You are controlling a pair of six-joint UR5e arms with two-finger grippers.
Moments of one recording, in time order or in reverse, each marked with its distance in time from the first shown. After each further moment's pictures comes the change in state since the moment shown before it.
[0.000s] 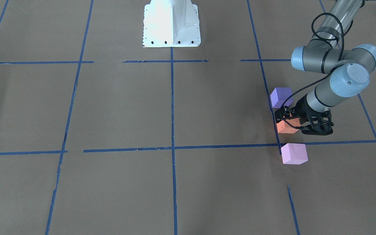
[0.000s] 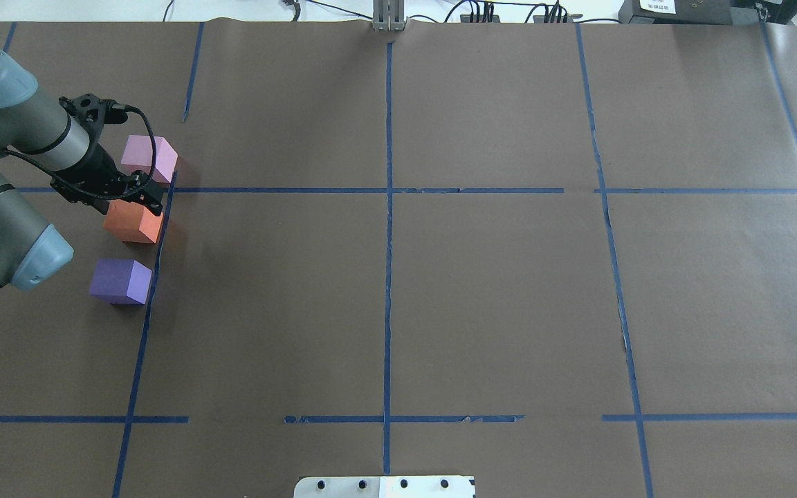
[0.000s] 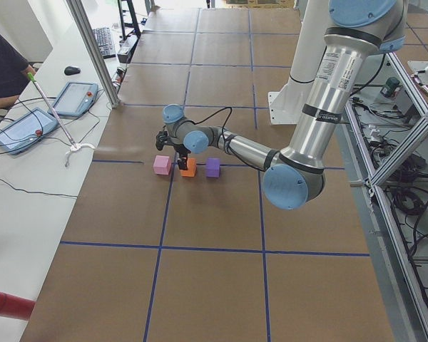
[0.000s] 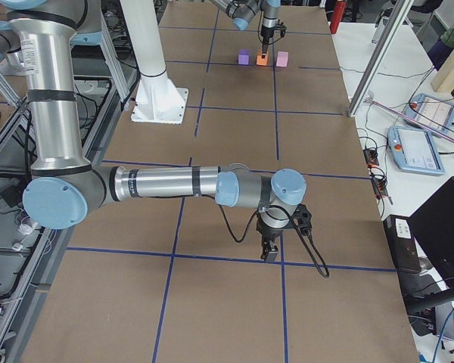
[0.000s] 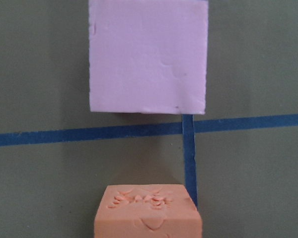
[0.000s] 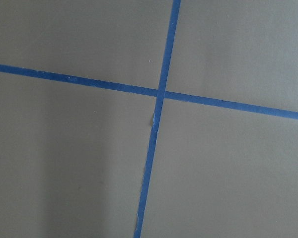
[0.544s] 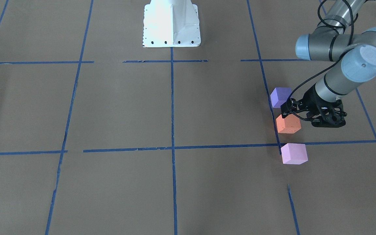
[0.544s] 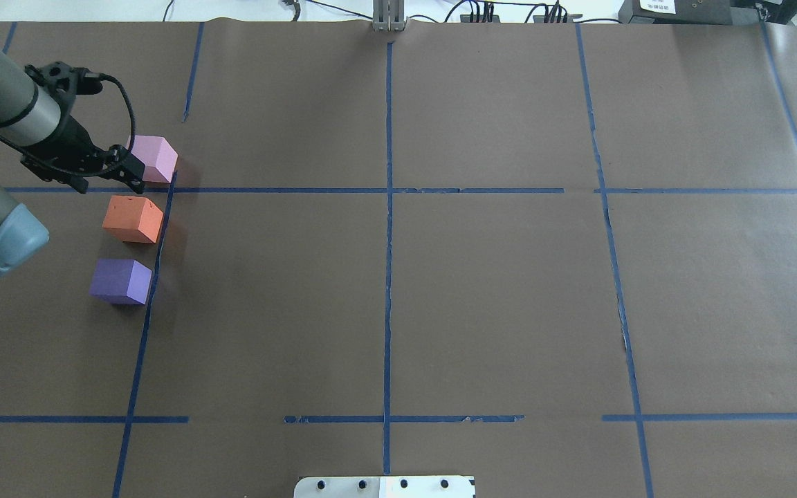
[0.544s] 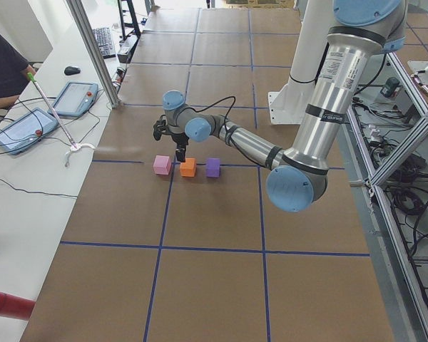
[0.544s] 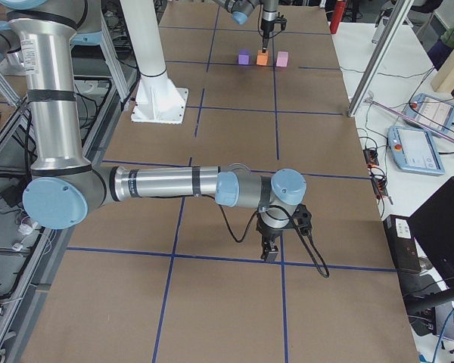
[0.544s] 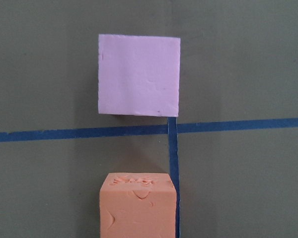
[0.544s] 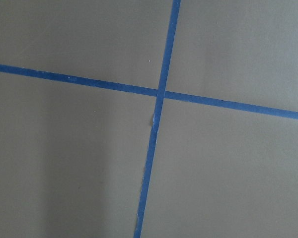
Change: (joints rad) left arm -0.078 0.017 -0.139 0.127 0.012 0.026; right arm 0.000 0.000 0.000 0.000 0.000 0.000
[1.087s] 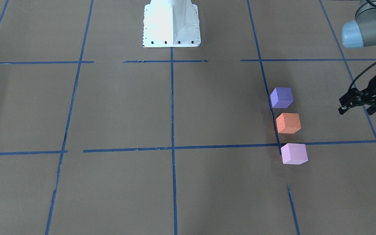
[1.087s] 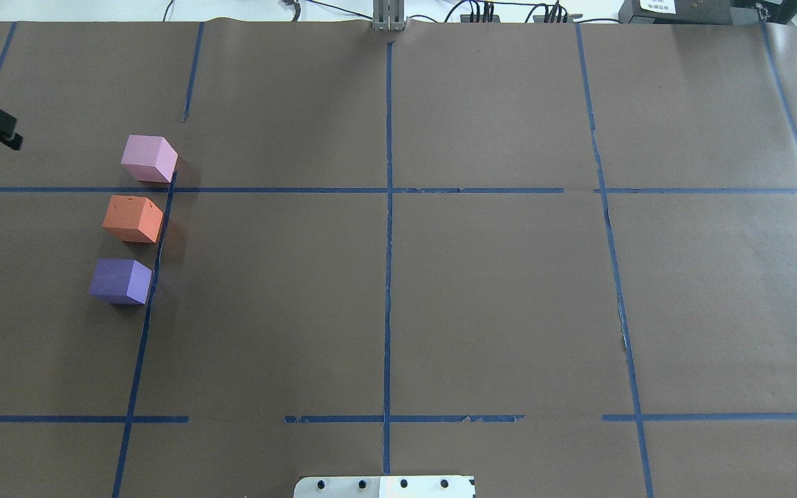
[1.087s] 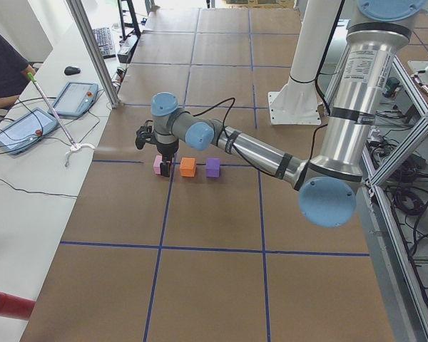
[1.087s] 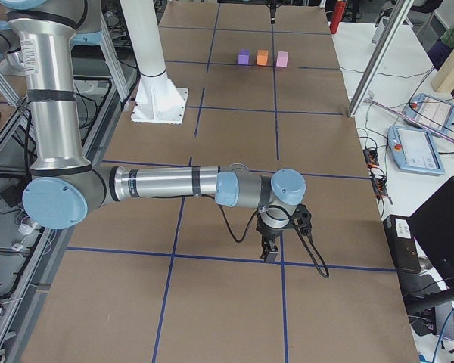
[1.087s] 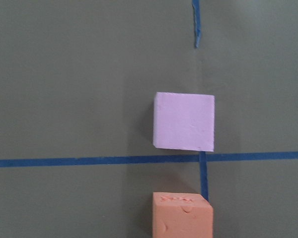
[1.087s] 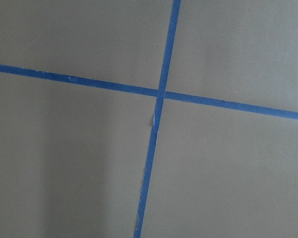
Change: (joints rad) left arm -0.246 0.148 -0.074 0.043 -0.008 0.303; right arm 0.000 0.000 0.000 0.000 0.000 0.000
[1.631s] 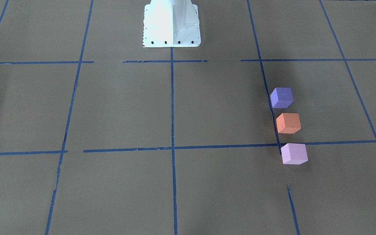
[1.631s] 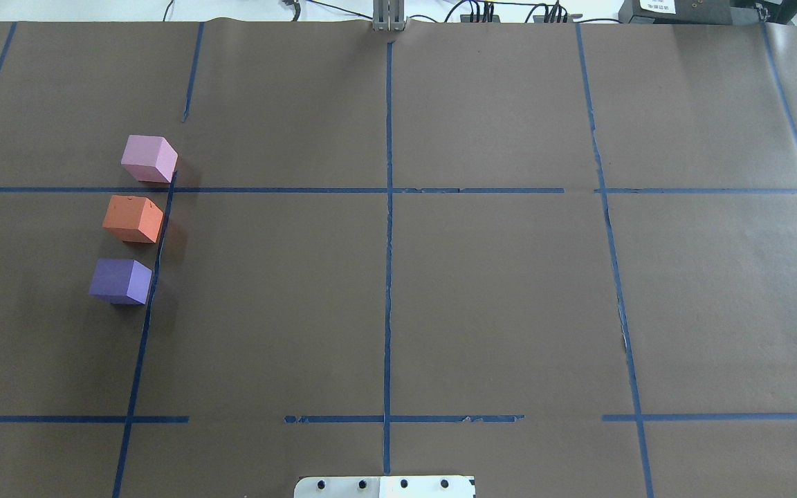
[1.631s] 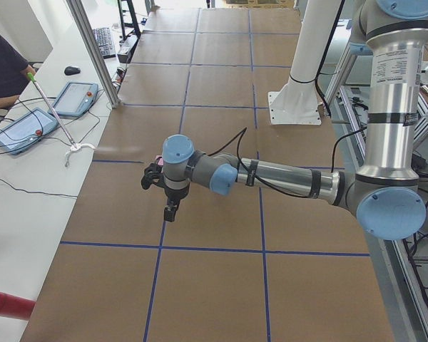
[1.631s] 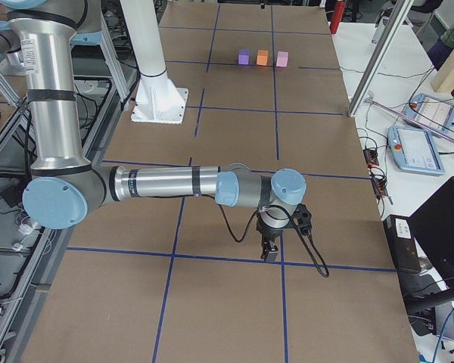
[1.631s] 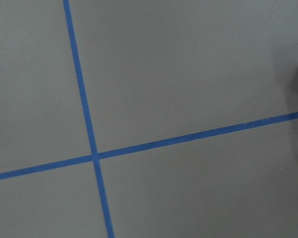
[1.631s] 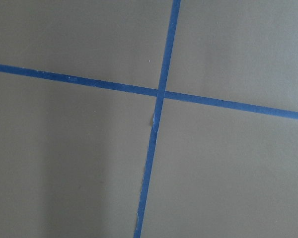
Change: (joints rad) left arm -0.146 0.220 0.064 -0.197 -0.041 0.309; right arm 0.000 0.000 0.000 0.000 0.000 0.000
